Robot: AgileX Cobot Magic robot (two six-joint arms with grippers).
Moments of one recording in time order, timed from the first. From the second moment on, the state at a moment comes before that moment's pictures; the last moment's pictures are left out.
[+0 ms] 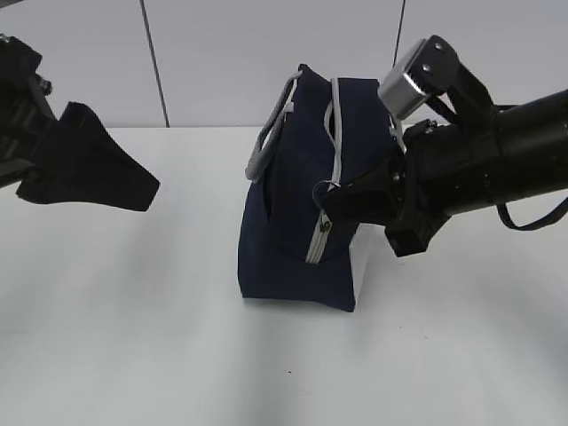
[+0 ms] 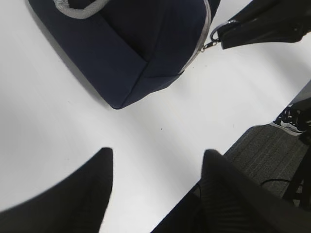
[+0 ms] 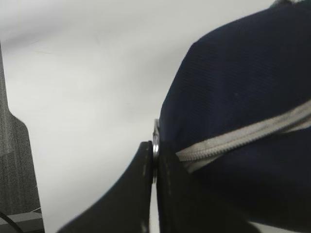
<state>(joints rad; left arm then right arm) -0.47 1.19 -1.05 -0.43 0.90 0.33 0.28 1.47 -0.88 1.22 0.75 -1.73</state>
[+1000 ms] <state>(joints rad) -0.47 1.20 -1.05 -0.45 0.88 0.37 0.28 1.55 -0.95 1.07 0.80 -1.53</state>
